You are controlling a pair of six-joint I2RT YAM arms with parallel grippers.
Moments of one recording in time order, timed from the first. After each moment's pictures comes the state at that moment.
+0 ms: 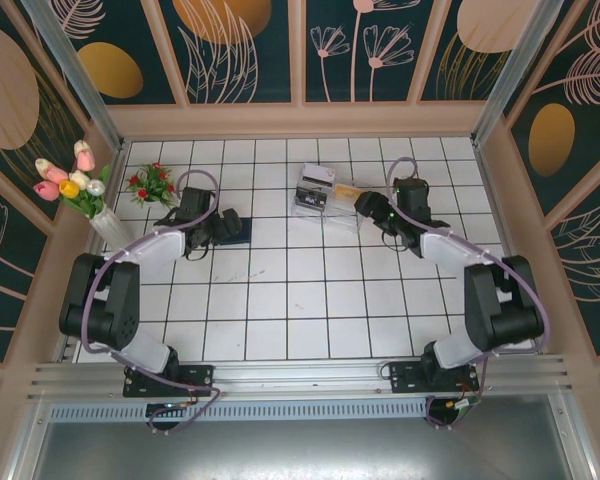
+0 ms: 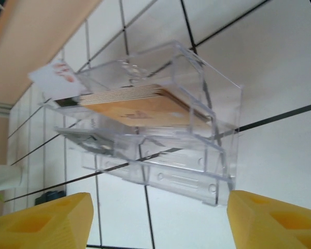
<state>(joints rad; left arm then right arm) -0.24 1.60 0.89 -0.24 -0.03 -0.58 0.24 1.48 0.80 0.05 -0.27 0.75</state>
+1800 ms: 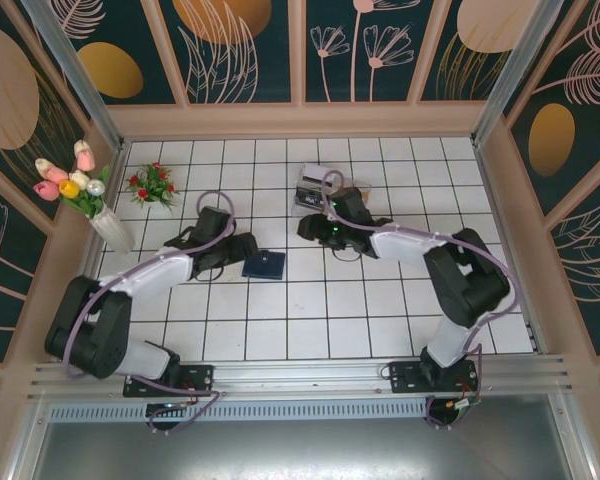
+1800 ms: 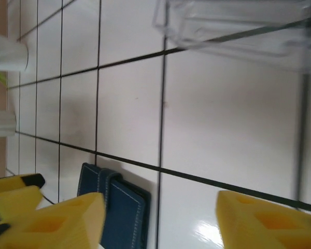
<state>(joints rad) -0.39 1.38 0.71 -0.25 0.07 -0.70 0.61 1.76 0.99 0.01 -0.33 0.78</state>
